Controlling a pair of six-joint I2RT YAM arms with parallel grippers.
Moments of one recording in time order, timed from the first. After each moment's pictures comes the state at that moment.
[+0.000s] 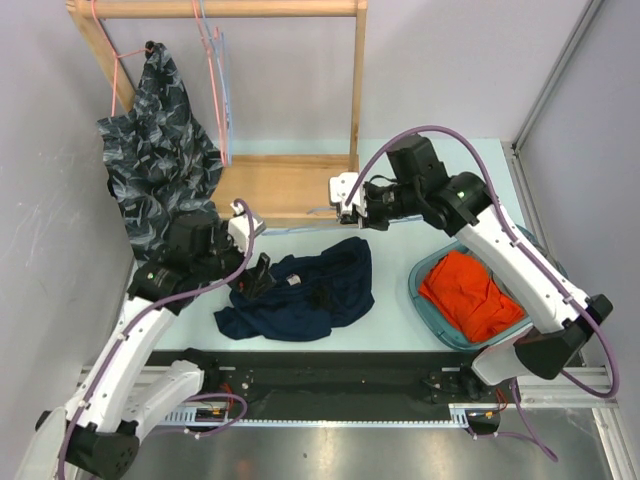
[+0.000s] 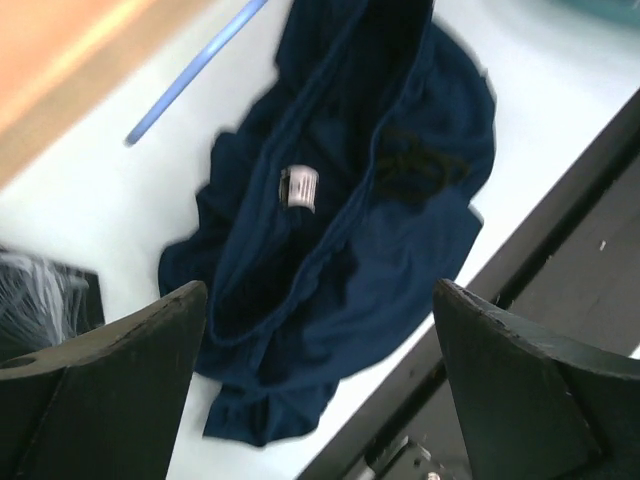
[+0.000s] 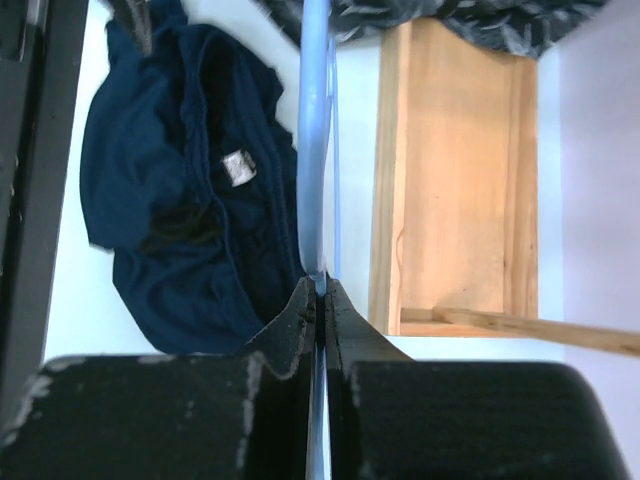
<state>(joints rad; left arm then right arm) -0.34 0.82 0.93 -0.77 0.43 0.20 0.68 1.43 1.69 -0.86 -0.57 -0.82</state>
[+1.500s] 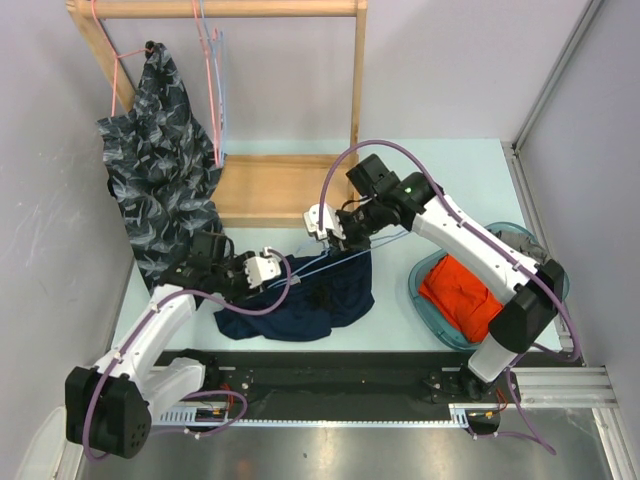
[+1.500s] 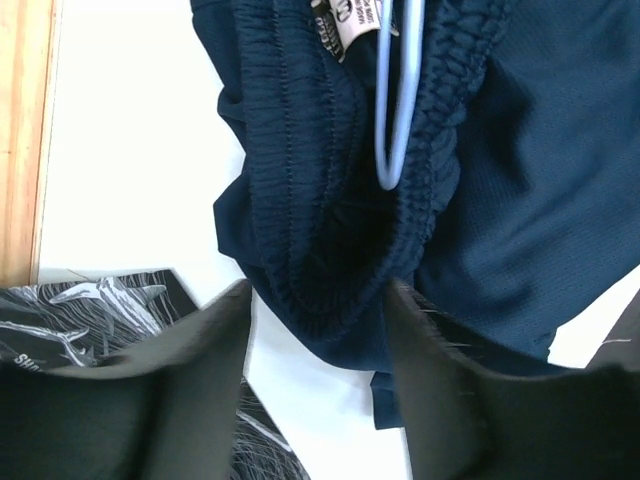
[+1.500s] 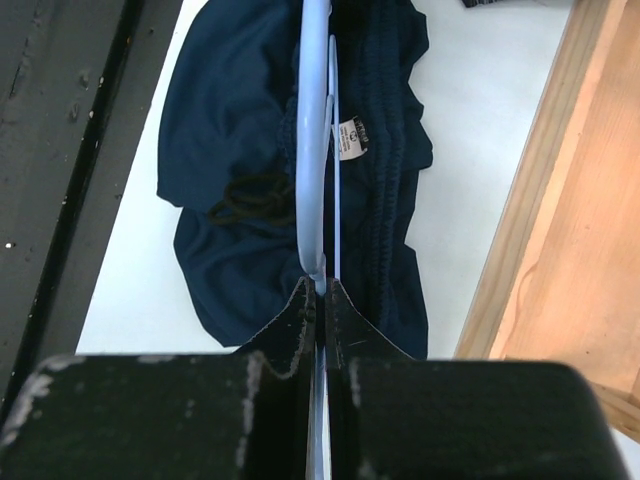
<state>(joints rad) -0.23 0.99 0.65 -0.66 0.39 0.97 0.74 1.64 1.68 -1.04 -0.64 -1.05</state>
